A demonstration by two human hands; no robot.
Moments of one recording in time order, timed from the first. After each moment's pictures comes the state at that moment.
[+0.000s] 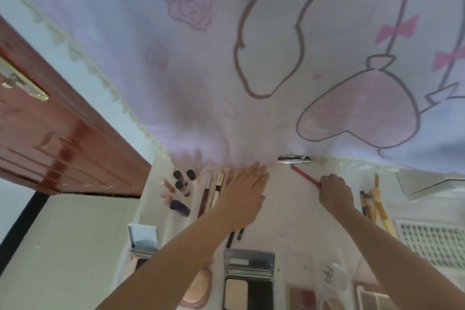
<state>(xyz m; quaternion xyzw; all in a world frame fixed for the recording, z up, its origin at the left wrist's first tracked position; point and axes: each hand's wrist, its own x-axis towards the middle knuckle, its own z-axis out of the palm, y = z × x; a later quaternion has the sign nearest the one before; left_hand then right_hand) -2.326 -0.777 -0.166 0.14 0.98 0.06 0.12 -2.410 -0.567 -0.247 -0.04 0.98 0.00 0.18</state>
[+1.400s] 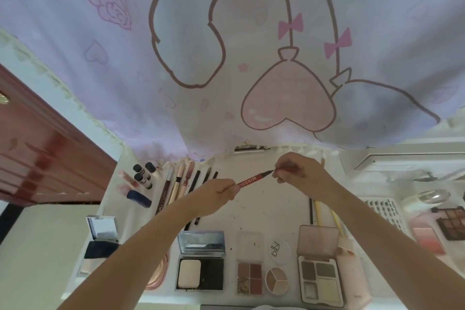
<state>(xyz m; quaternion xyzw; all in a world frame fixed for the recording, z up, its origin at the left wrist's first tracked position) -2.308 -0.708 -0.144 0.03 0.89 0.37 0.27 -2.365 -0.498 -0.142 -0.17 0.80 -0.54 0.20</state>
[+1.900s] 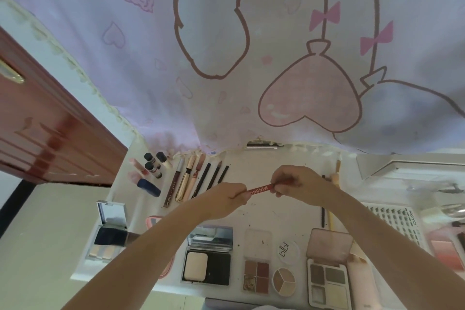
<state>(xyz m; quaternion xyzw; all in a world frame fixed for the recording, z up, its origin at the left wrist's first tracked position) -2.305 -0.714 -0.164 0.05 0.90 0.31 0.29 -2.372 -0.520 -0.165 -0.23 0.80 -0.45 0.32</state>
